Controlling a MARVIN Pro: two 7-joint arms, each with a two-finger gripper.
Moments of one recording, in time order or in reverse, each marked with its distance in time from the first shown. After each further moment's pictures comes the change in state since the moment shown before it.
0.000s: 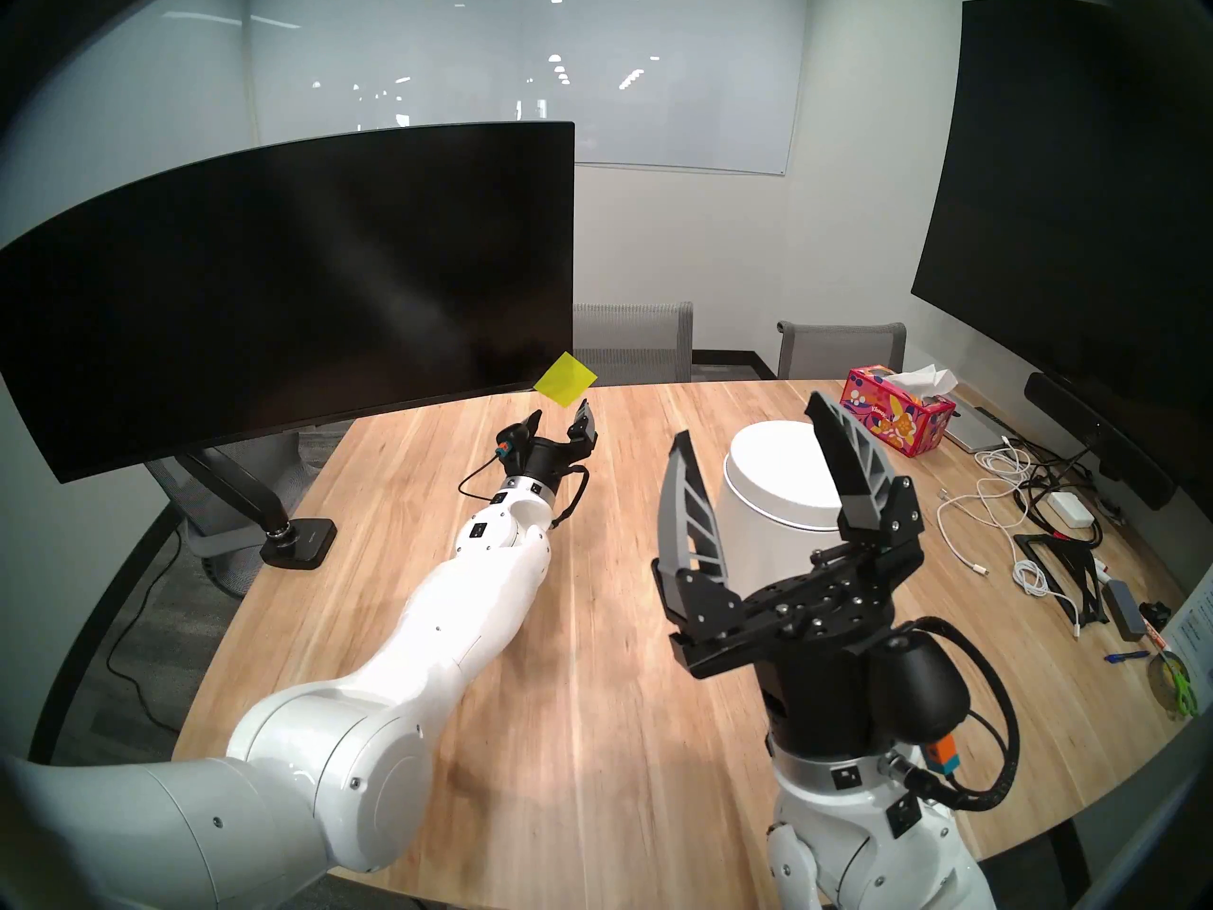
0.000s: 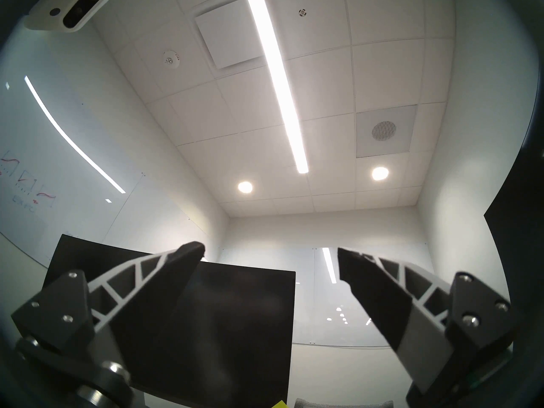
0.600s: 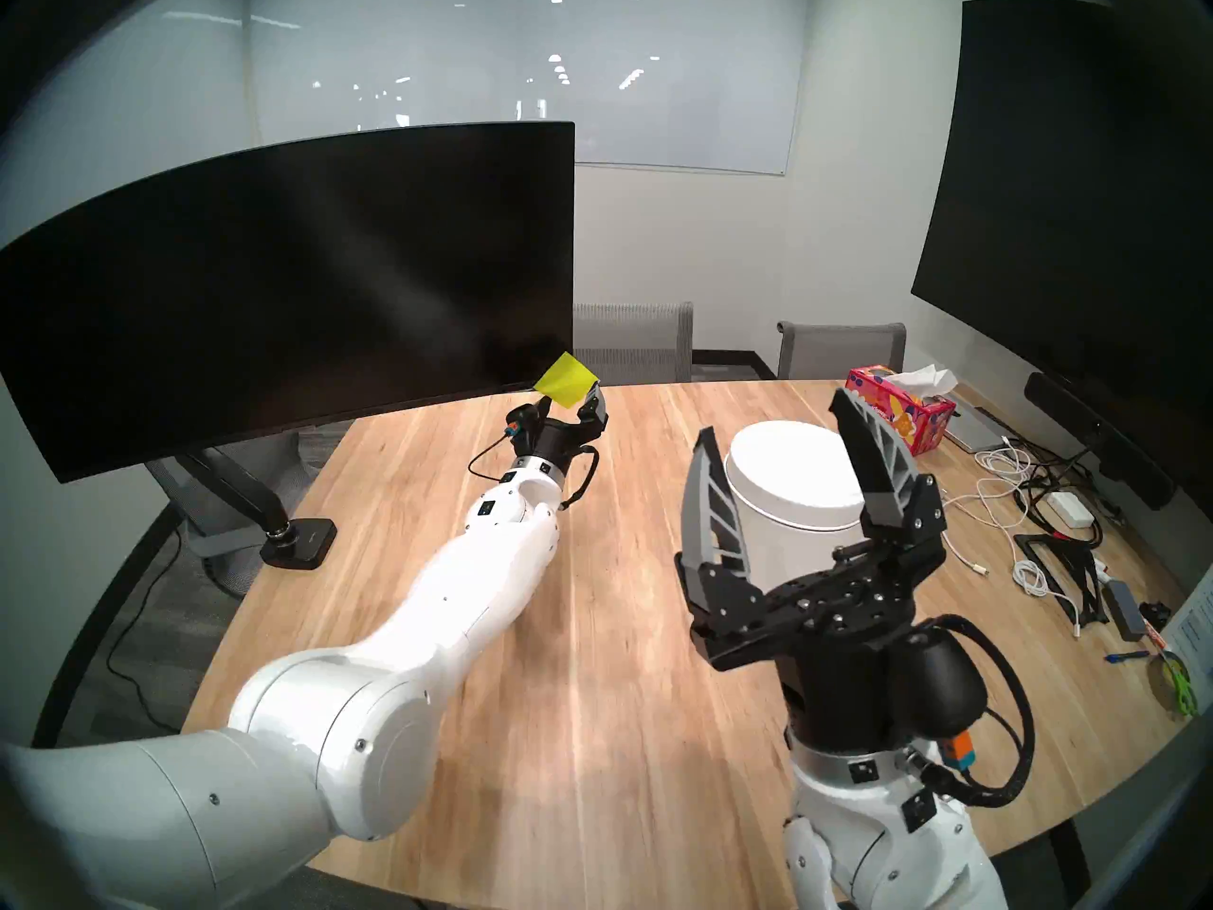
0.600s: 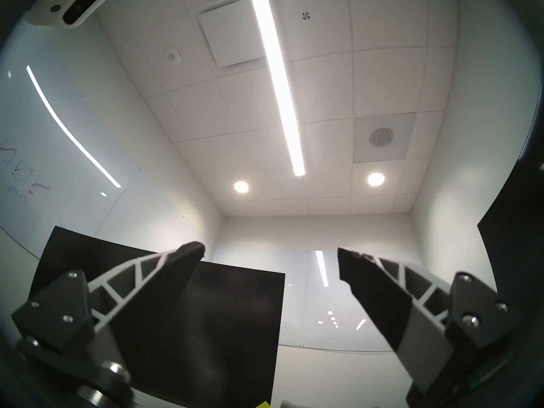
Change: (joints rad) left arm -0.078 -0.015 0.009 0.080 -0.029 0.000 -0.029; right arm -0.008 -0.004 0.046 0.000 0.004 -0.016 -0.002
